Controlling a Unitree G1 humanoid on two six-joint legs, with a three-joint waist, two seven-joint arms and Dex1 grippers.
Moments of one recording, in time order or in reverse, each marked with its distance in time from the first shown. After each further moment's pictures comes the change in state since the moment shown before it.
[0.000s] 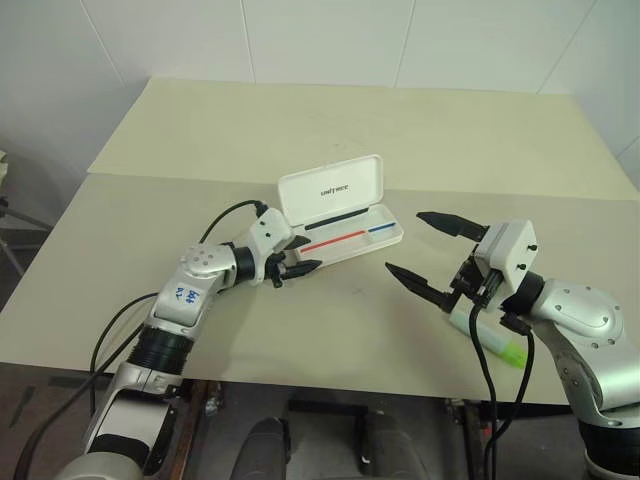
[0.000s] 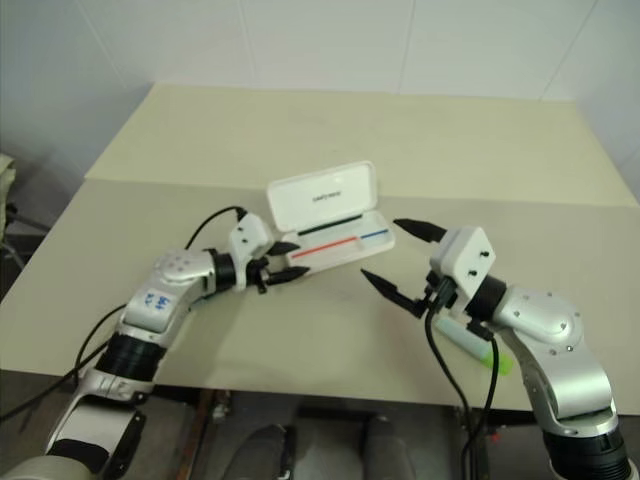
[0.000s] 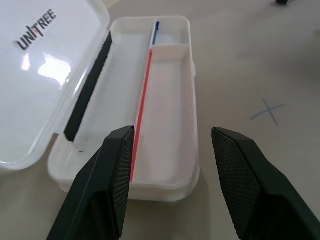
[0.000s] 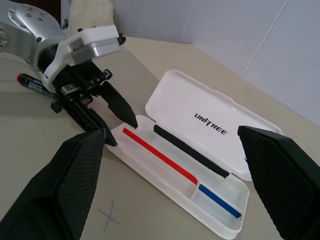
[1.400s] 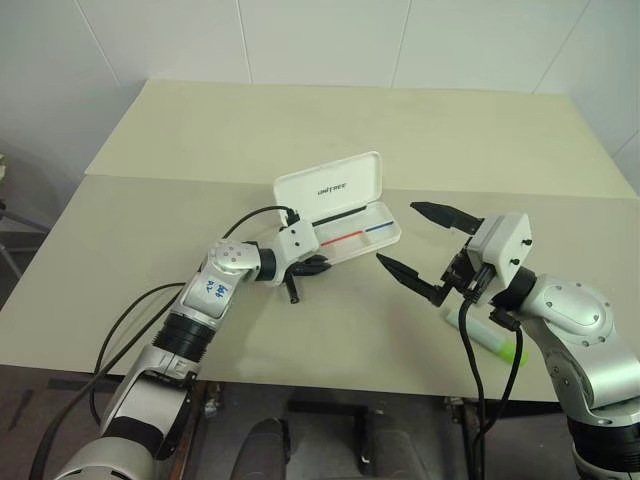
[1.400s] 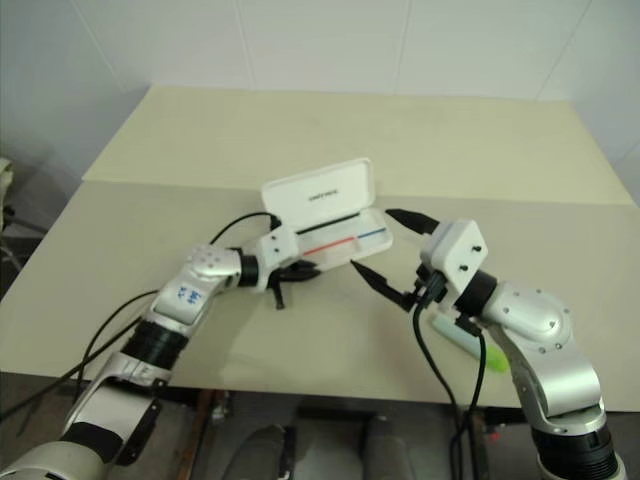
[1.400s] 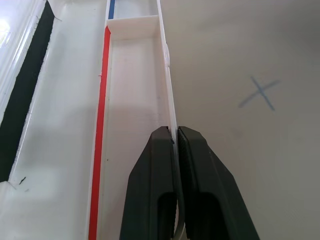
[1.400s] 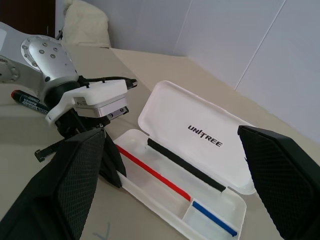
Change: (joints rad) left arm -0.074 -0.022 -0.116 0.063 0.149 -0.038 -0.092; right arm -0.032 0.014 0.024 -0.031 0.003 0.032 -0.028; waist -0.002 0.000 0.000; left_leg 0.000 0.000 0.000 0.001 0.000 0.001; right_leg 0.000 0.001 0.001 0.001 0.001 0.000
